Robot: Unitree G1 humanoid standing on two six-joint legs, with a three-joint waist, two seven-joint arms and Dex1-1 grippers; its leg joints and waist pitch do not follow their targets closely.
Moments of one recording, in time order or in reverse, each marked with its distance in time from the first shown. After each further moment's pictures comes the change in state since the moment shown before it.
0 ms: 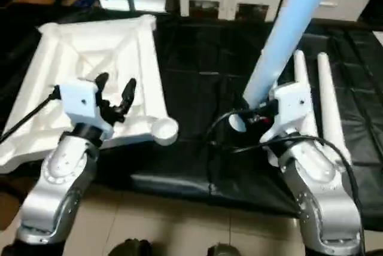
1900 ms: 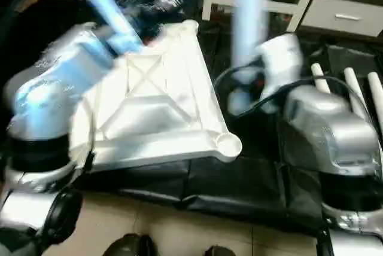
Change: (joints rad) left arm -0.622 0.046 0.216 0.133 -0.547 0.396 -0.243; right arm -0.378 -0.225 -0.073 0.299 0.032 0.253 0.061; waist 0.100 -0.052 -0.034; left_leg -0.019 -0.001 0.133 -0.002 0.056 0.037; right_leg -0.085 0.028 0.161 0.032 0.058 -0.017
